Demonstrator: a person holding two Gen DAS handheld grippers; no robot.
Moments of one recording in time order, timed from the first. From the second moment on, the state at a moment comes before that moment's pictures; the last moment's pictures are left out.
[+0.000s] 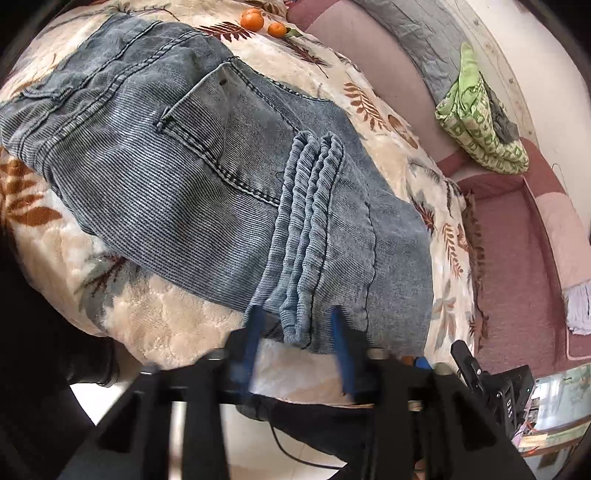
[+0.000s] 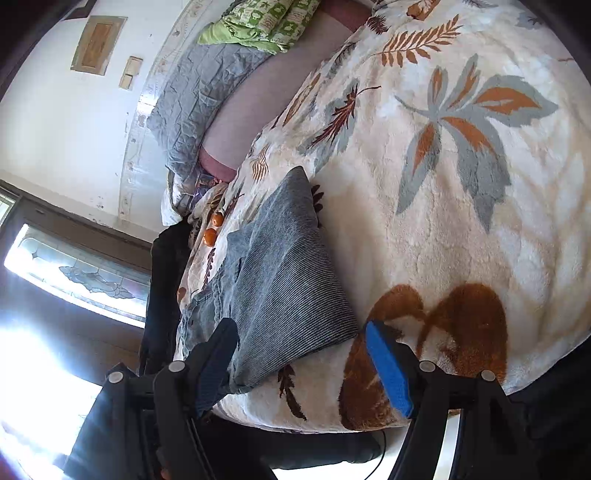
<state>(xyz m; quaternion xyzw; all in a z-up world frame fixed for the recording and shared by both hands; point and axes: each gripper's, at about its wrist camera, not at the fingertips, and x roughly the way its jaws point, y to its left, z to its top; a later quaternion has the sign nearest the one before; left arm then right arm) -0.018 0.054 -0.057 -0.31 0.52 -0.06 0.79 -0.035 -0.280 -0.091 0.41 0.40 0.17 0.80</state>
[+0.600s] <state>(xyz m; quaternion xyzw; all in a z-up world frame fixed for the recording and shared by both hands) -0.032 0.061 -0.056 -0.35 0.52 -0.08 0.78 -0.031 -0.264 -0.059 0.36 0.40 0.19 0.82</state>
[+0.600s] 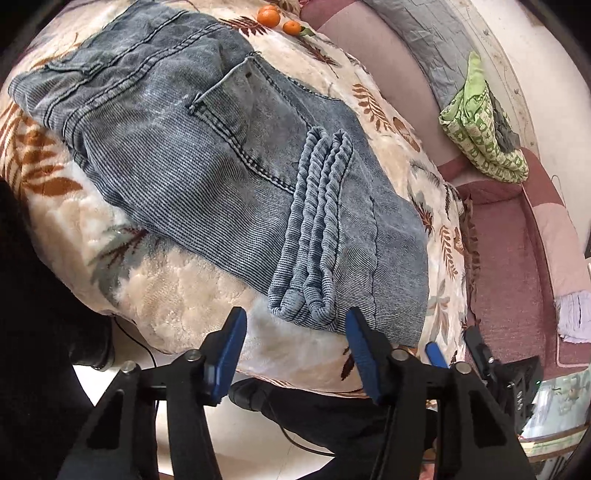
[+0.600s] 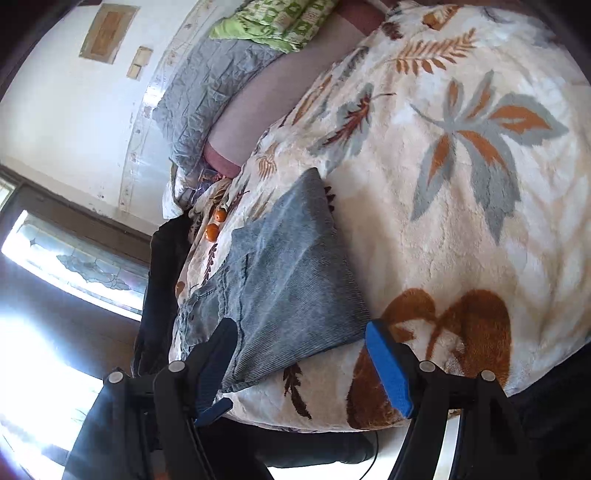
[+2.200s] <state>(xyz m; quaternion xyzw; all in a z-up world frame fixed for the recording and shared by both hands) 0.087 0.022 0.033 -0.12 0.43 -0.15 0.88 0.050 -0.225 -0.082 0.35 0.46 0.27 0.77</state>
